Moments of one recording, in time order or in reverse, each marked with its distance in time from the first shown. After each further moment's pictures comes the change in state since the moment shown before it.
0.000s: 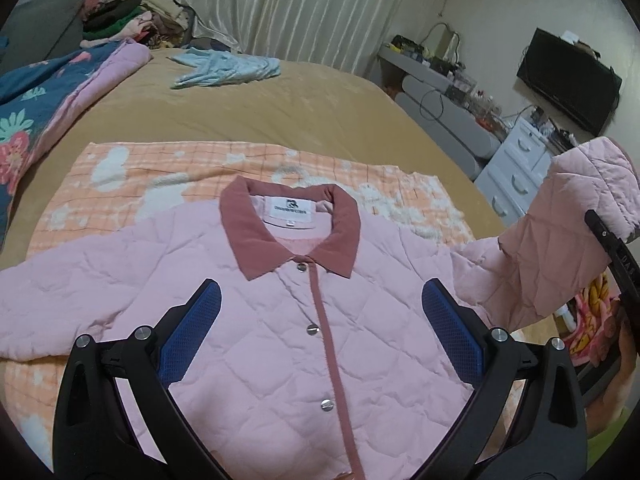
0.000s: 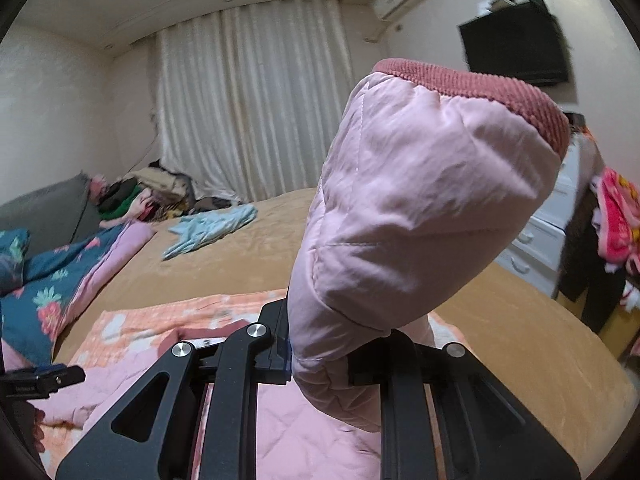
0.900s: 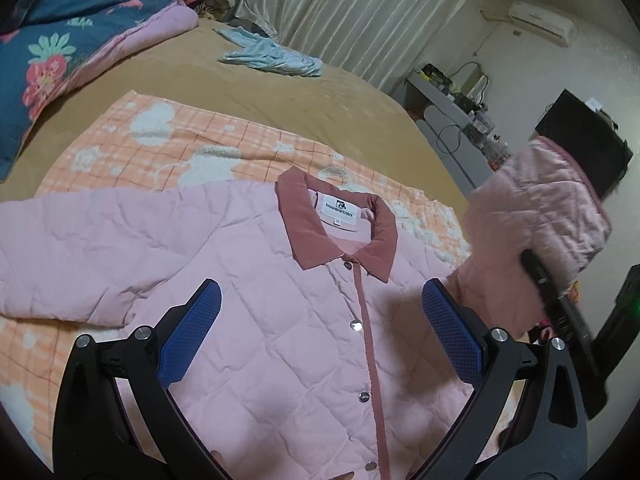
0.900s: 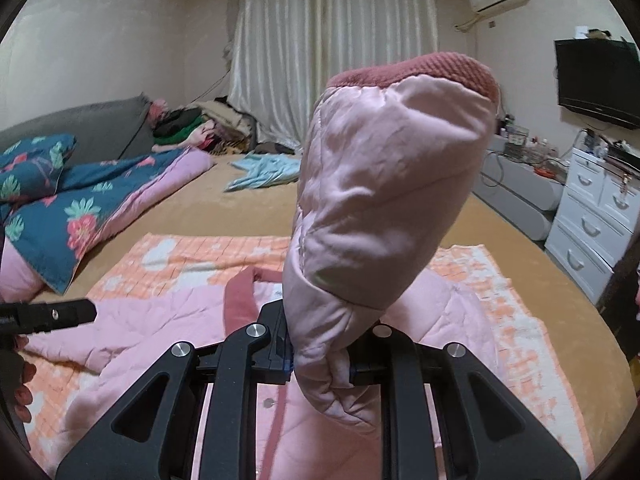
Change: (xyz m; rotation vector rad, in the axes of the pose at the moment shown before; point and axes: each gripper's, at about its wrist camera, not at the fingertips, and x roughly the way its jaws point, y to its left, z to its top) left arm -0.018 0.097 -0.022 -0.216 -0.024 -0.060; right arm 0.037 0.152 -0.071 -0.235 0.138 0.156
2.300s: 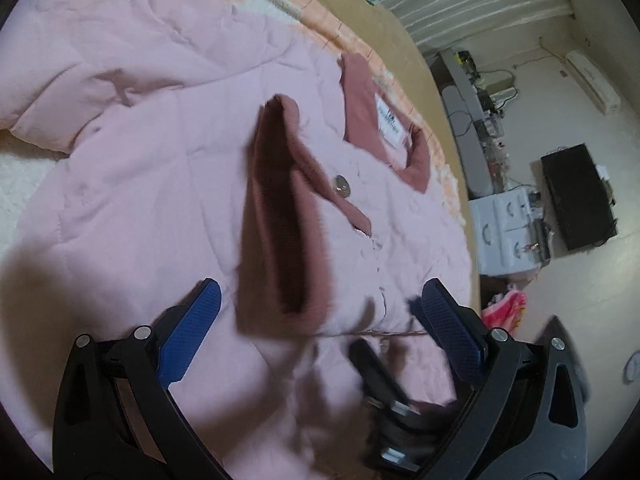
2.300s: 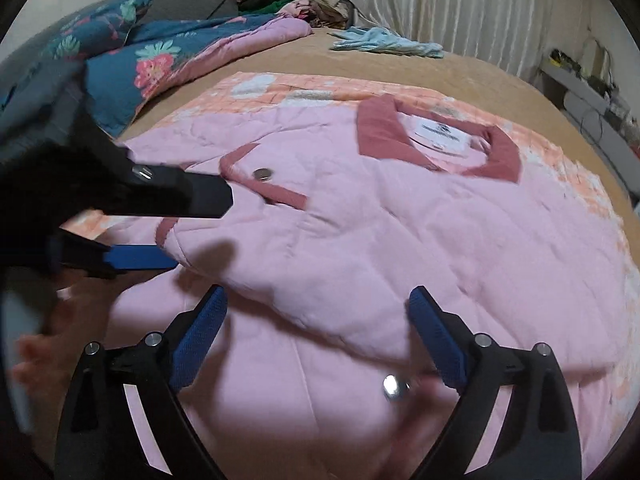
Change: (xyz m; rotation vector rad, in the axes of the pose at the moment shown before) left arm 0.076 0.082 -0.082 -0.334 0.259 -0.145; right arm 0.070 0.110 -0.133 -0.175 0.403 0.269
